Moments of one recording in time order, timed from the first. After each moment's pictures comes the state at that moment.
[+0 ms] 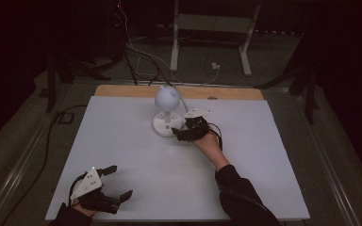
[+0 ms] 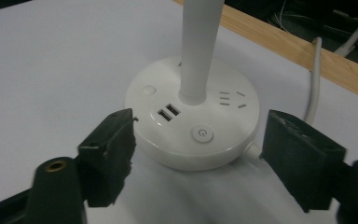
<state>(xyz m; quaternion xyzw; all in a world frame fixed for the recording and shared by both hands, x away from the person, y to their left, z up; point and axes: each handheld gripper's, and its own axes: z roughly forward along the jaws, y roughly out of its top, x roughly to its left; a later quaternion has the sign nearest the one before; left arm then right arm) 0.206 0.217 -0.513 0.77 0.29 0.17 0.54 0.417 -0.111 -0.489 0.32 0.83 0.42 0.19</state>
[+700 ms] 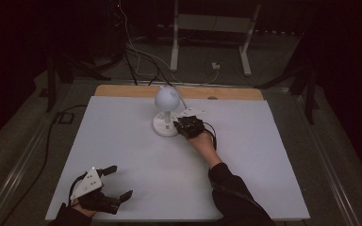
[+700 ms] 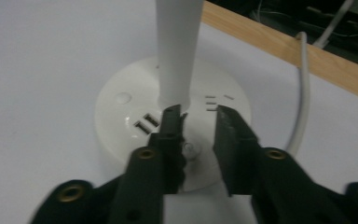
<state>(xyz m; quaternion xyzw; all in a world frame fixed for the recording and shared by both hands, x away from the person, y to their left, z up) 0.205 0.217 -0.513 0.77 0.29 0.17 0.54 0.430 -0.096 -0.503 0.35 0.81 0.41 0.22</state>
